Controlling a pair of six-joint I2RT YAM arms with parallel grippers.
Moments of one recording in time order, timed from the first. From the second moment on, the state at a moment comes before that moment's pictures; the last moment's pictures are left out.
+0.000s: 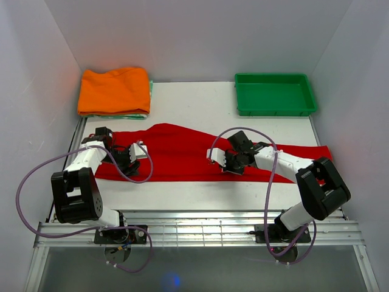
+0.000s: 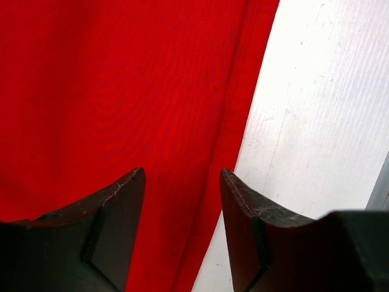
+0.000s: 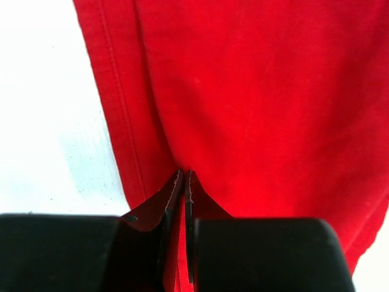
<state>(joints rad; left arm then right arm) 0.15 1.45 0.89 -0.89 0.71 1.47 0.61 1.52 0.82 -0.45 -0.27 -0.87</state>
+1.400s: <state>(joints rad) 0.15 1.36 0.87 -0.85 0.59 1.57 0.57 1.43 0.94 -0.55 -0.31 -0.79</state>
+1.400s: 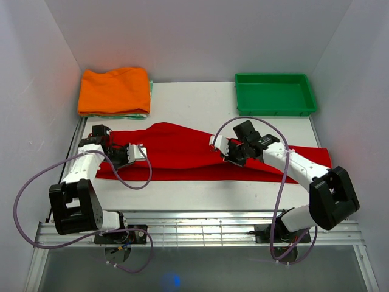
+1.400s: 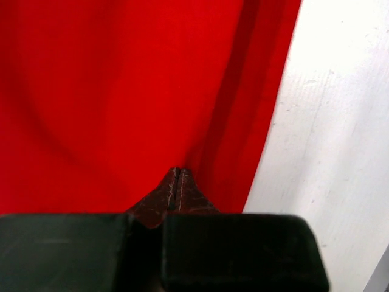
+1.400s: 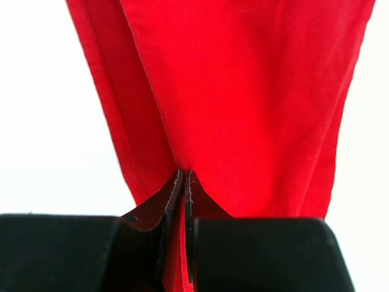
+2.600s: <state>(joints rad) 0.24 1.46 0.74 -0.90 0.60 1.62 0.36 1.32 0.86 -0.63 -0.37 -0.82</state>
